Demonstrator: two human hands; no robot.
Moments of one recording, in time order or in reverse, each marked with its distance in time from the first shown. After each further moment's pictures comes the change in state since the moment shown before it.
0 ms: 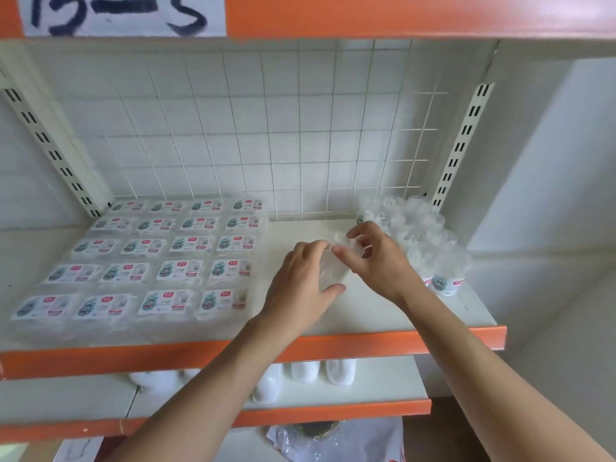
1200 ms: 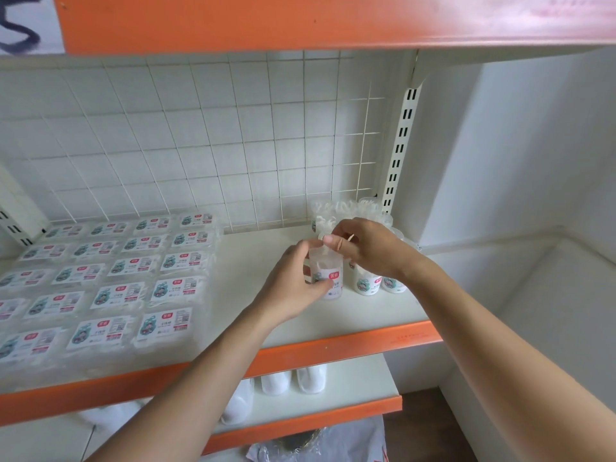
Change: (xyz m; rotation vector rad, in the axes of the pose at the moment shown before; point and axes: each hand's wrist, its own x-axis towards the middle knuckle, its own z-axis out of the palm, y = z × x) left_hand 0.042 0.030 0.046 -0.443 -0.145 -0.016; right_hand 0.018 0.019 -0.081 -0.209 -0.195 -0.109
